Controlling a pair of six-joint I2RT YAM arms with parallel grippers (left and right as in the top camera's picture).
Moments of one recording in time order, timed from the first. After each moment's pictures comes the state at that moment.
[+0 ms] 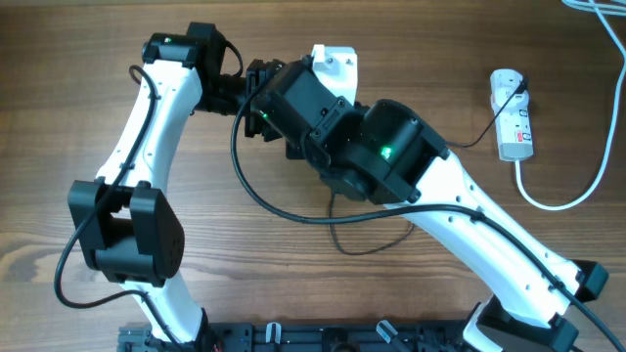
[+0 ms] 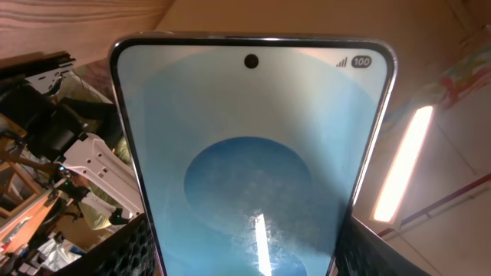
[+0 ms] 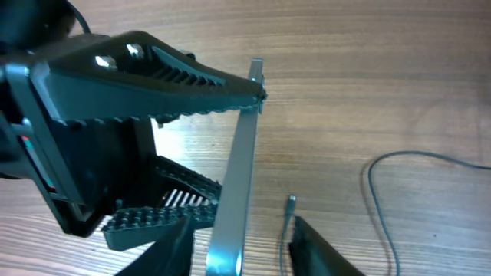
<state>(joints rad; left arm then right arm) -0.14 1.94 1.72 -1.44 1.52 -0.65 0.93 1.77 2.14 -1.37 0.45 0.79</state>
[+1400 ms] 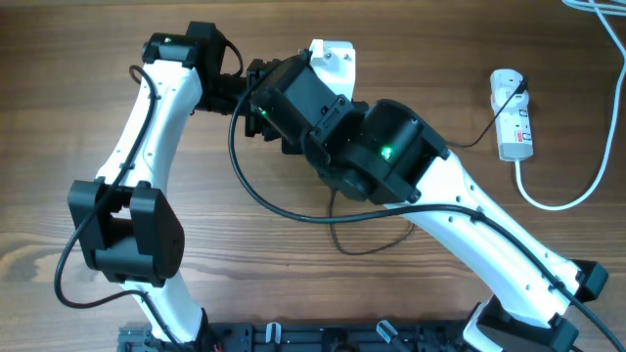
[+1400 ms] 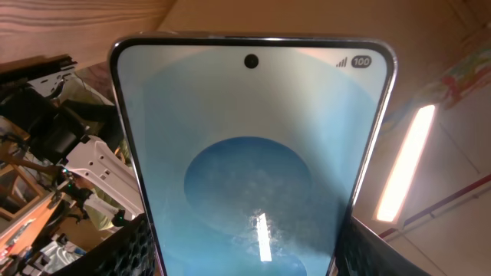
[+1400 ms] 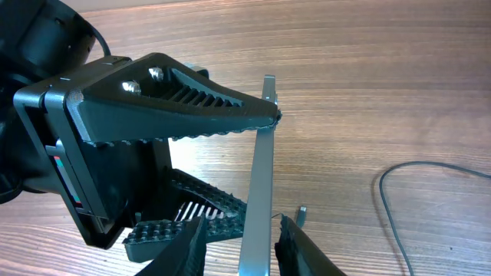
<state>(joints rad) -0.14 1.94 1.72 -1.43 1.52 -0.65 0.93 1.77 2.14 -1.33 0.45 0.79</state>
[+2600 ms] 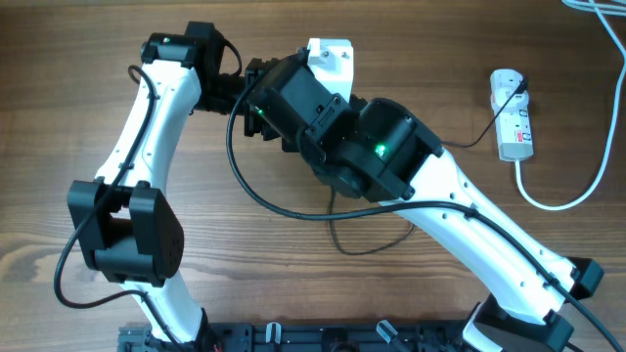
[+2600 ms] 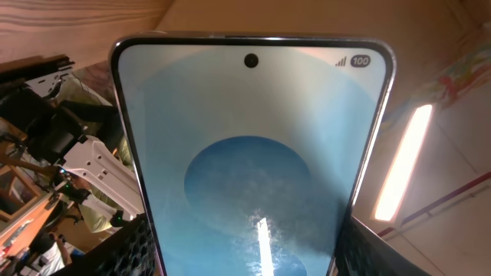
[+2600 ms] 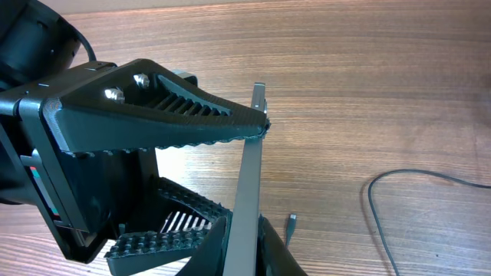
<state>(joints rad) -0.14 1.94 1.72 -1.43 1.52 -0.65 0.93 1.78 2.14 -1.33 0.49 0.77</state>
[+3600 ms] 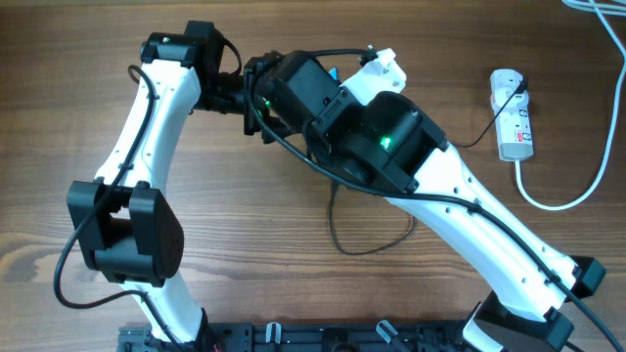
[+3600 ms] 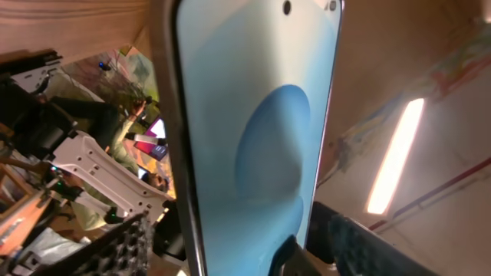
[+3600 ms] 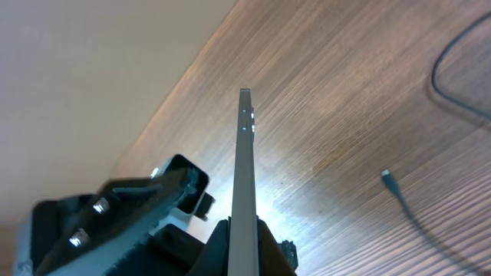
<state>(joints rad) -0.14 1.94 1.73 -1.43 1.55 -0.66 0.90 1.78 2.14 -1.33 0.53 1.60</state>
